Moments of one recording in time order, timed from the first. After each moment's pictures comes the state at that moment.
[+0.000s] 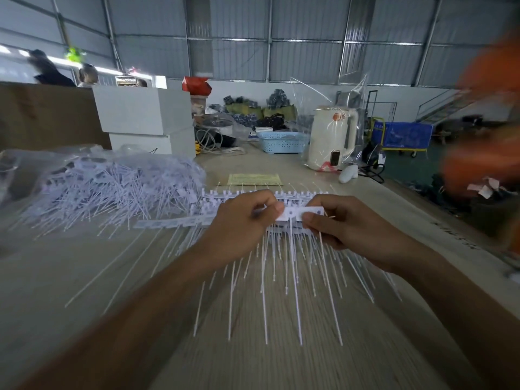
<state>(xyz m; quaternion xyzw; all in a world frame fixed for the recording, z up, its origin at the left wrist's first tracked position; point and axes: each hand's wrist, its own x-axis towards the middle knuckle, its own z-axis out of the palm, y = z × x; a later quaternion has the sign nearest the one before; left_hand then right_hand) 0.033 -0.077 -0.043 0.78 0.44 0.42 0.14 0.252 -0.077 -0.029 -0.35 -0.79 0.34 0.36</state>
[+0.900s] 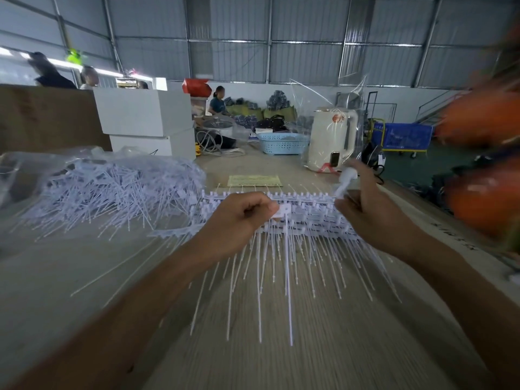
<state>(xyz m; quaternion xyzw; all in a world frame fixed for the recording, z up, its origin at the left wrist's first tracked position) 0.023 -0.076 -0.043 0.77 0.40 0.45 0.21 0.283 -0.055 -0.030 -0.48 -0.79 0.05 0.37</state>
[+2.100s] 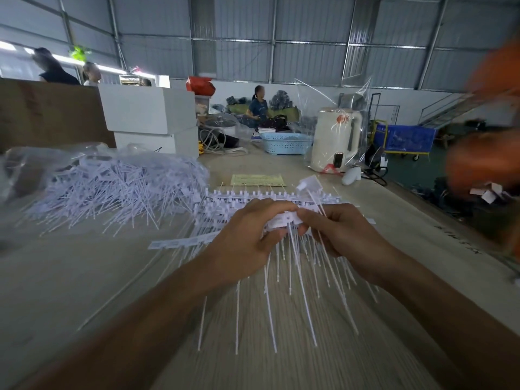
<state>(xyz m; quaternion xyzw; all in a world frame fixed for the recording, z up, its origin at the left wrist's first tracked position) 0.031 -0.083 -0.061 0.84 0.37 0.40 0.05 0.231 -0.078 -0.042 -0.42 -0.70 0.39 0.43</state>
